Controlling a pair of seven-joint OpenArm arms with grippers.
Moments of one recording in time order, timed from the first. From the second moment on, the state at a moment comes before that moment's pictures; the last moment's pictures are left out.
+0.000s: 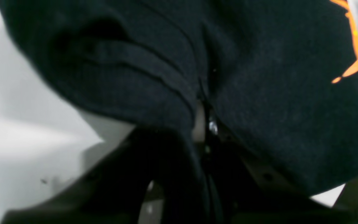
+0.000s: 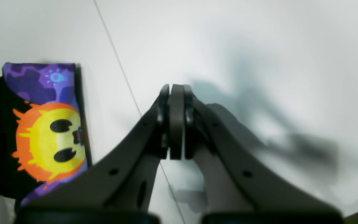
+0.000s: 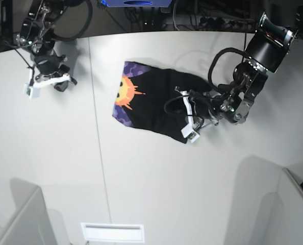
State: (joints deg) left arm -14.6 -28.2 36.3 77.9 -45.2 -16.6 48.4; right arm -21.6 0.5 23.7 107.2 31.0 0.9 -49.4
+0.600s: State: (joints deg) left arm -29.9 -28.8 60.2 79.7 -35.8 -29.1 48.7; right arm -25.4 0.4 31.3 107.2 30.8 0.4 -49.3
